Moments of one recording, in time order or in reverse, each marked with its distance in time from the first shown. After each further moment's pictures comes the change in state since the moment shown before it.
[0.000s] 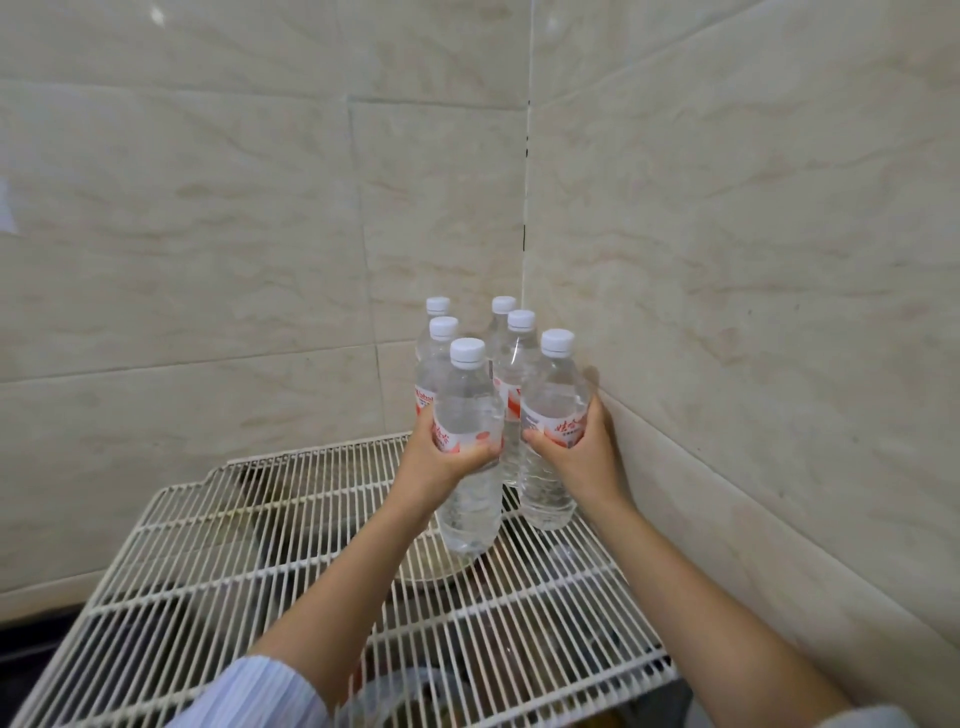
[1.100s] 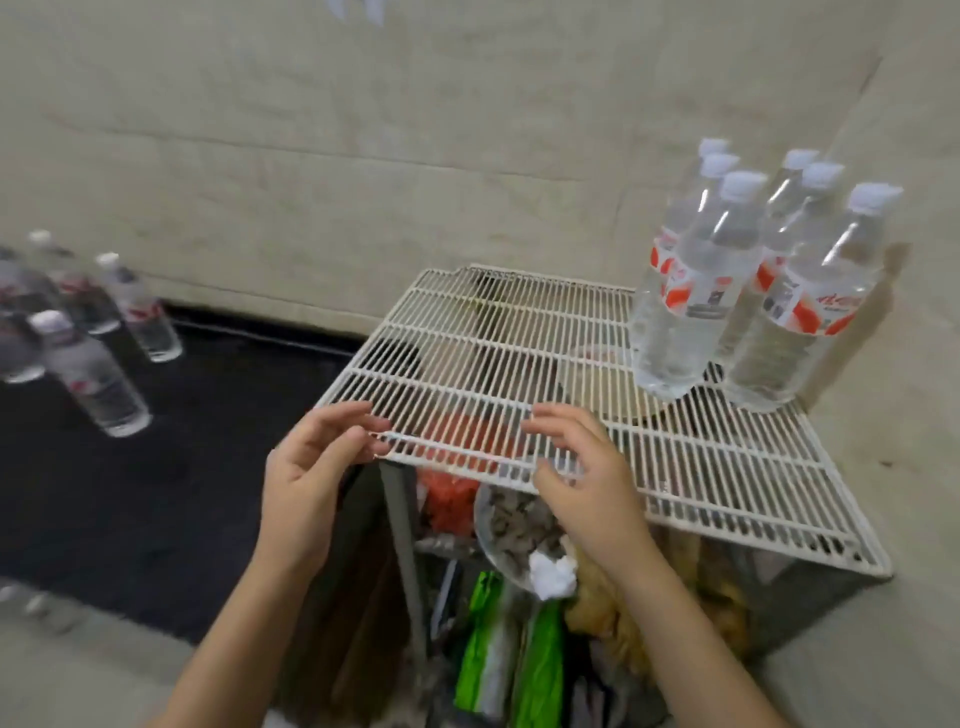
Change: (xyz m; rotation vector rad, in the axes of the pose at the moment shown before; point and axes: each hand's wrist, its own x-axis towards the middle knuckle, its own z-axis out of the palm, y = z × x) left_hand -0.285 -0.009 -0.105 0.056 0.786 0.087; right_hand -0.211 -0.039 0.044 -0.091 -0.753 -0.309
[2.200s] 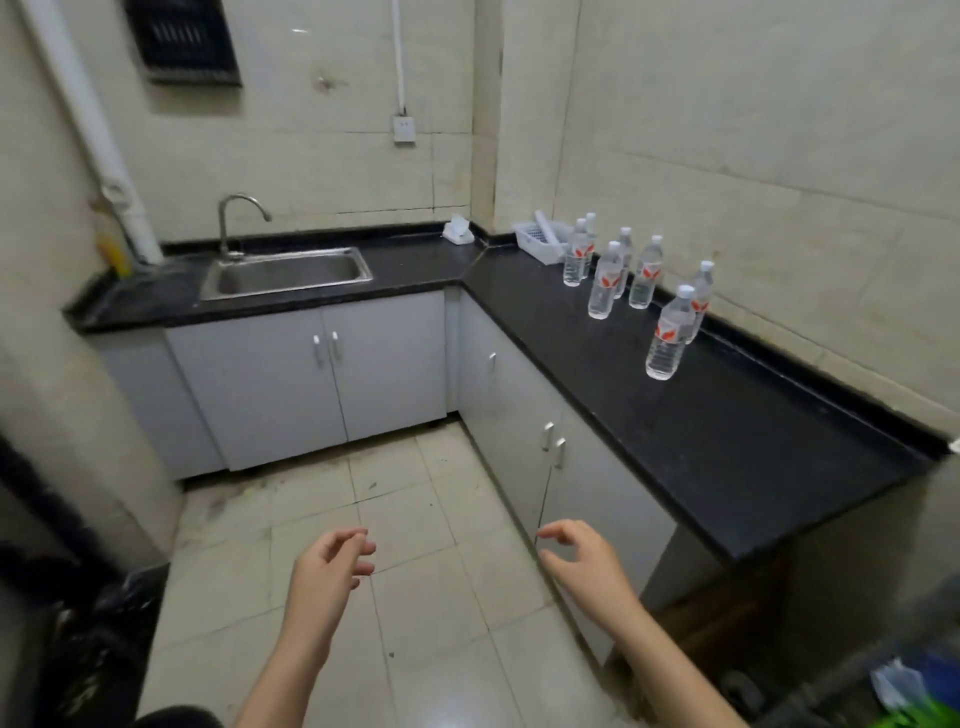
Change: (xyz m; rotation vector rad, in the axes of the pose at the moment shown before) left_hand -0.410 0.073 -0.420 0.242 1.067 -0.439; right_hand -0.261 -0.213 0.355 0.066 -0.945 -0.200
